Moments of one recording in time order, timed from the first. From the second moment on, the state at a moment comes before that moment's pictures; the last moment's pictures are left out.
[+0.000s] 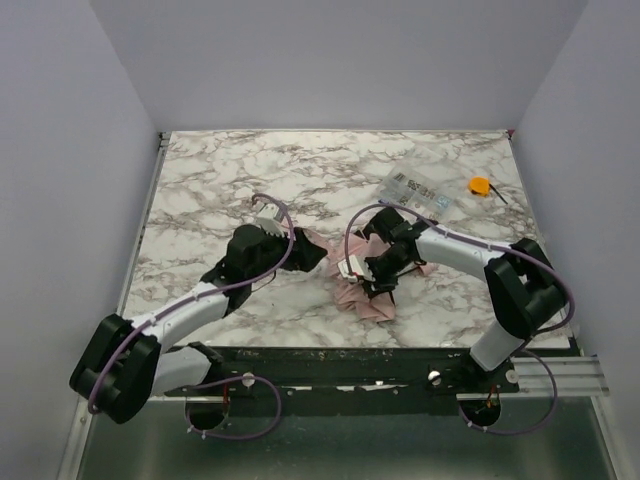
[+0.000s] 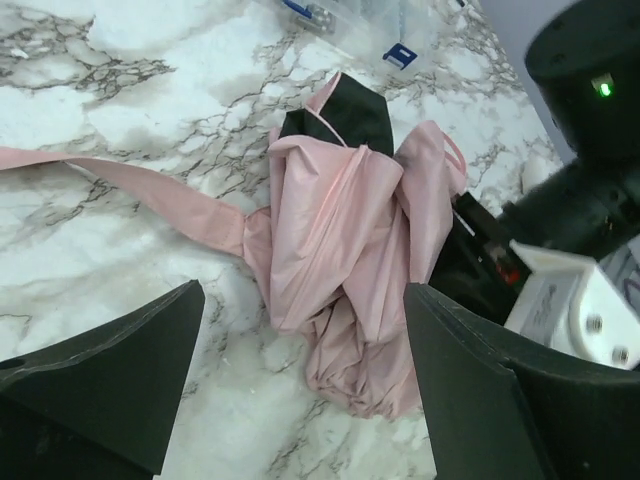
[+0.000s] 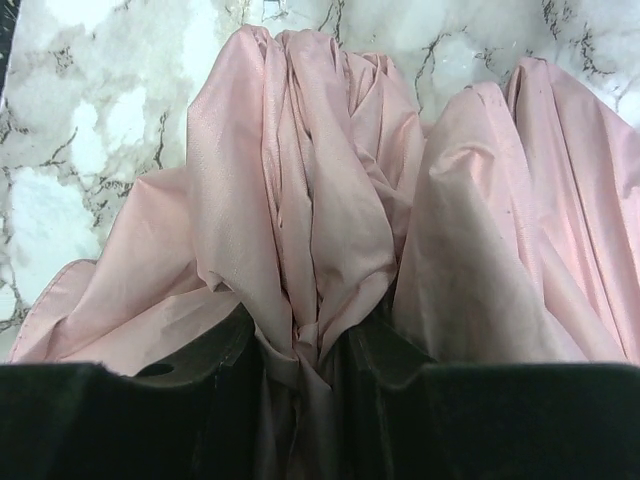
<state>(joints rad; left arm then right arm) -0.55 1.20 0.53 0.35 0.27 -0.56 0.62 1.65 0.96 -0.66 -0.61 -1.29</state>
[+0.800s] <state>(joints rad) -0.84 1.15 0.18 0.92 0.24 0.12 0.62 1.71 1.03 -0.72 -0.64 -1.16</state>
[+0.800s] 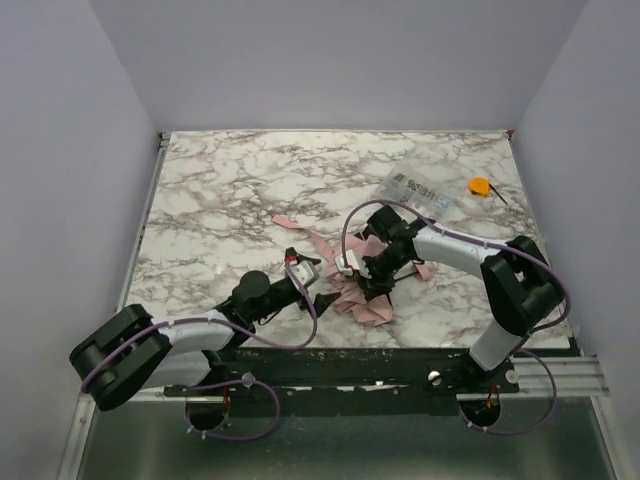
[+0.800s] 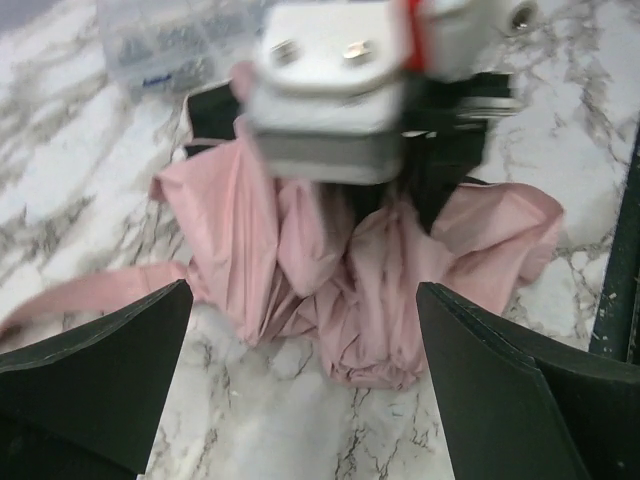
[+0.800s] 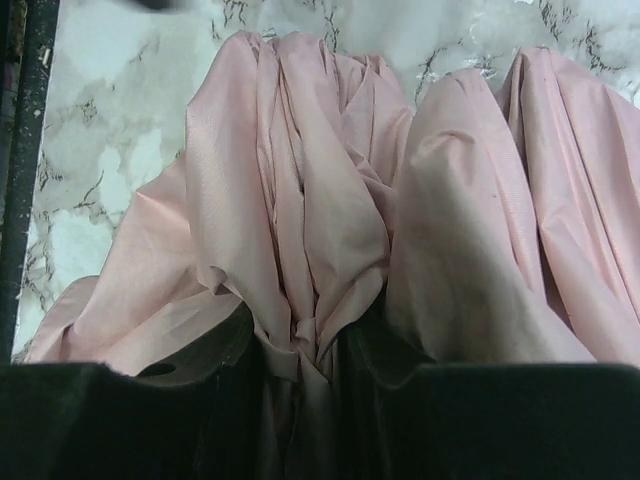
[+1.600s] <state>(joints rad) -0.65 1.65 0.72 0.58 0.30 -0.66 0.63 1.61 0.89 -0.55 -0.63 -1.18</state>
